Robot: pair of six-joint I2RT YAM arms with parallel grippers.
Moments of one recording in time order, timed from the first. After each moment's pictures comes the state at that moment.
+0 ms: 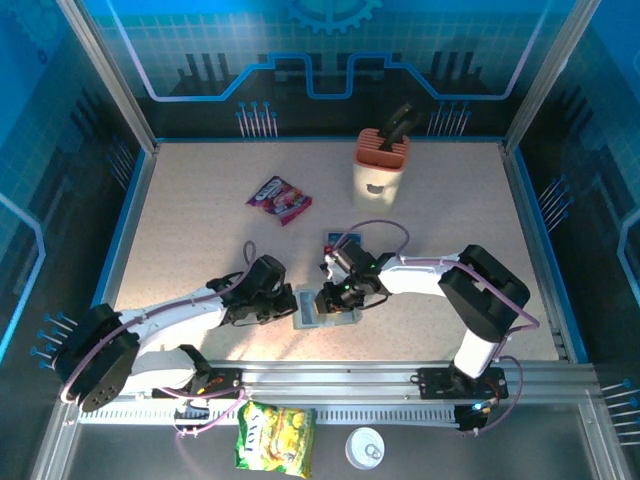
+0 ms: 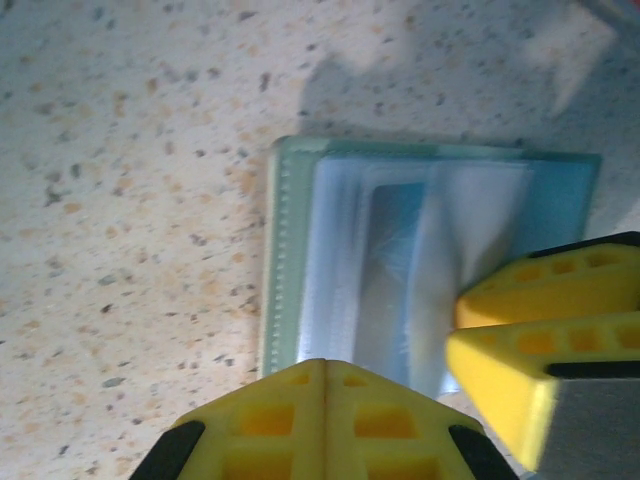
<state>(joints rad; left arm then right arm) -0.70 1.22 0.51 -0.31 0.19 -1.06 0.80 1.73 0.85 -0.24 -0.52 0.64</state>
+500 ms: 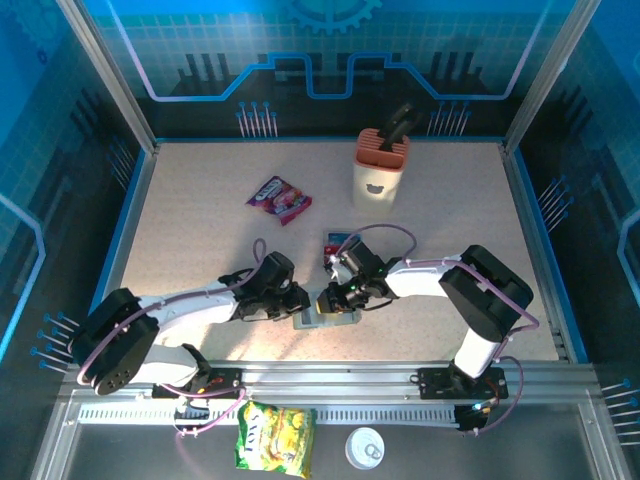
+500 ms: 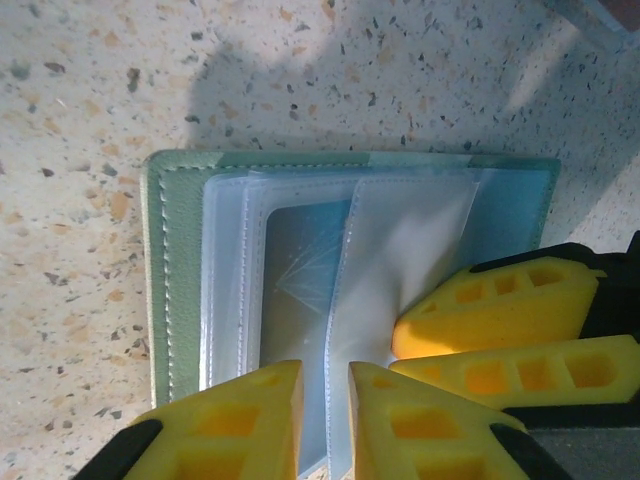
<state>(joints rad) -0.72 1.34 0.54 -0.20 0.25 -1.11 0.76 1.72 0.76 -0.08 -0.62 0.66</state>
